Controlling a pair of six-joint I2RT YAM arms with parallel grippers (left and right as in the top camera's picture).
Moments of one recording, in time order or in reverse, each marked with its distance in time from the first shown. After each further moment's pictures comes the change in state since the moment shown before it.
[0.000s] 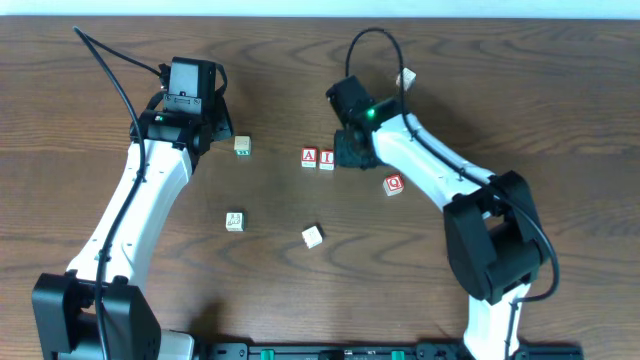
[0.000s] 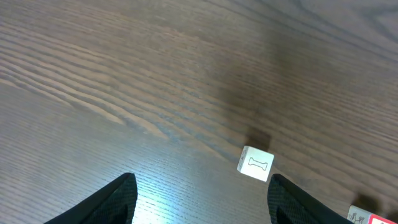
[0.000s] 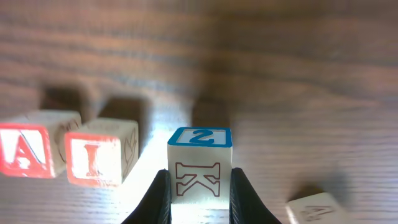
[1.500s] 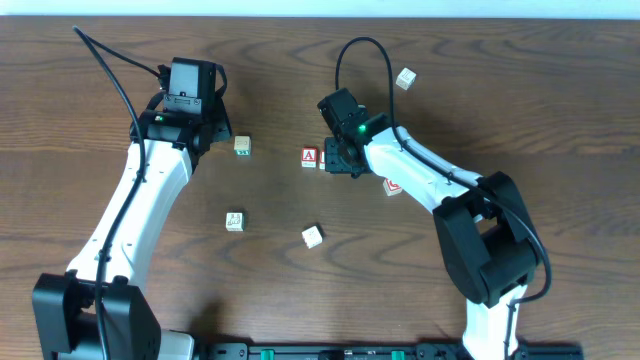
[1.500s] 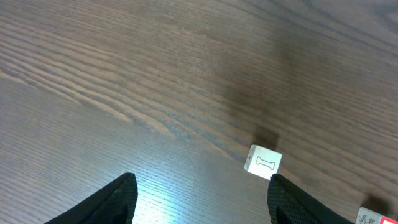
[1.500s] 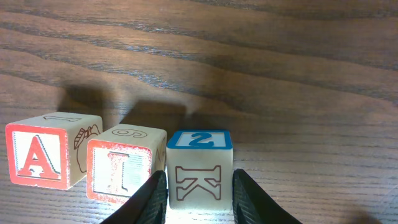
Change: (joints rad) left arm 0.000 0.000 0.000 -0.011 -0.023 0.000; right arm 0.049 0.000 -0.108 0.166 -0.001 0.003
